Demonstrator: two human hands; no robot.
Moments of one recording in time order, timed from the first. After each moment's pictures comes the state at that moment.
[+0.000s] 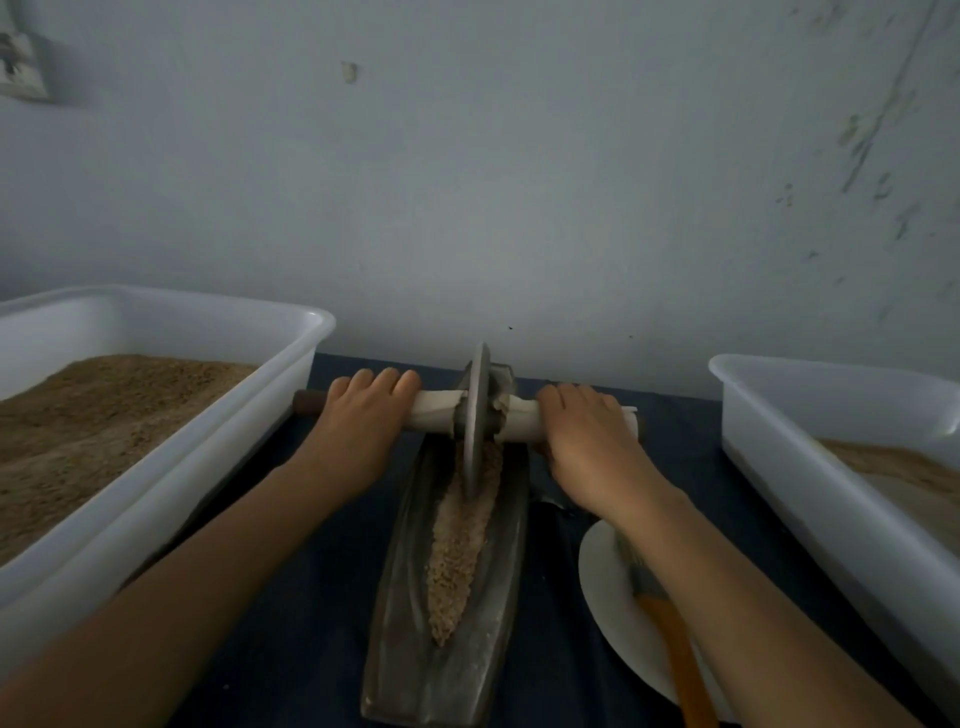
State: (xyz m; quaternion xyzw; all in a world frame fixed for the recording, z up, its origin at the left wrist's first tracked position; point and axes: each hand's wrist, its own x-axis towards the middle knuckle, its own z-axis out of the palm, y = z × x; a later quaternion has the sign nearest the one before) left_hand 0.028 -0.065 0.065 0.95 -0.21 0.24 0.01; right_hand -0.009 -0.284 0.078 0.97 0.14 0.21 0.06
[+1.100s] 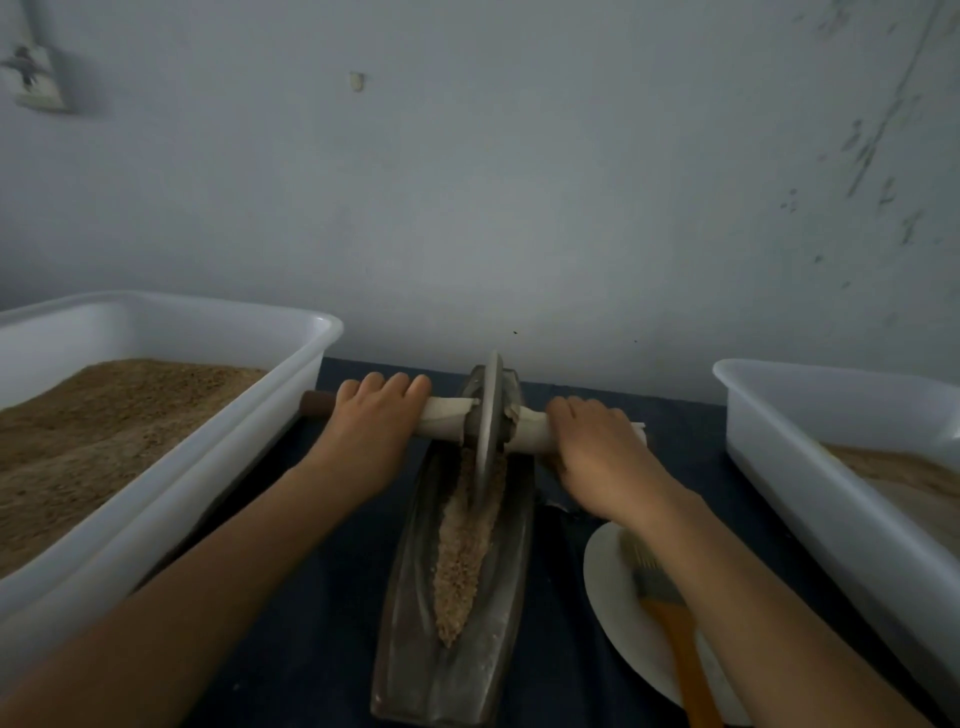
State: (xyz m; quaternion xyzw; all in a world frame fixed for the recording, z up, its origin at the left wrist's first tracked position) left_hand 0.021 -0.070 0.073 0.95 -0.19 0.23 -0.01; right_hand -0.012 -0.289 0.081 0.97 0.14 0.17 0.05
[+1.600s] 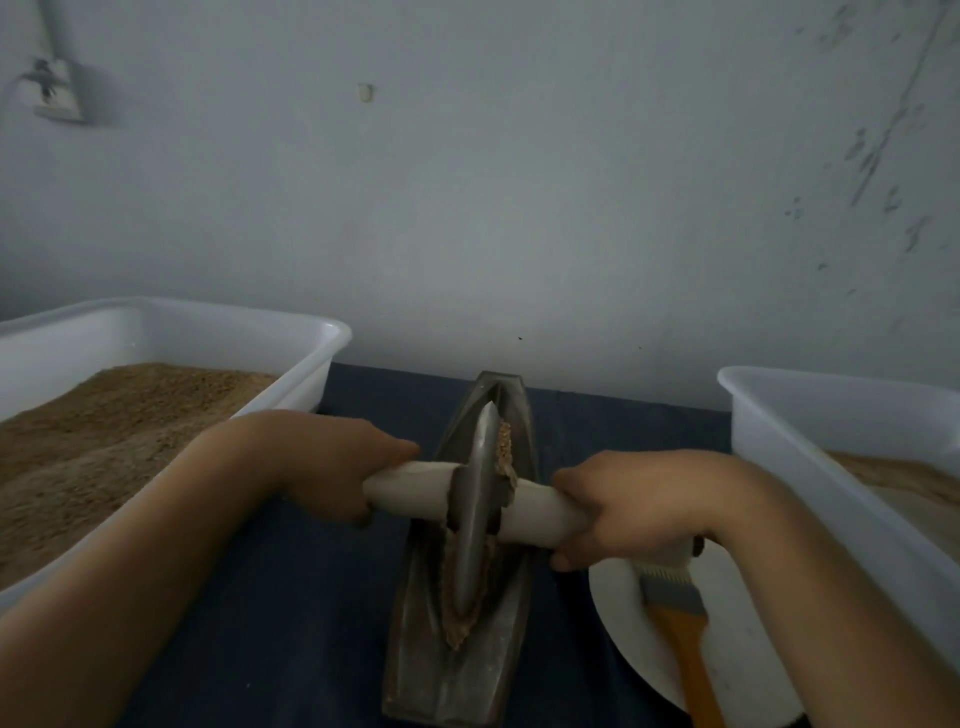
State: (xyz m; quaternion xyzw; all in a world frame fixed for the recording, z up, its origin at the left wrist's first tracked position) left_hand -0.022 -0.046 0.131 0.94 -0.29 -0.19 -0.02; right_hand -0.062 -0.278 0.139 0.96 0.19 -0.21 0.02
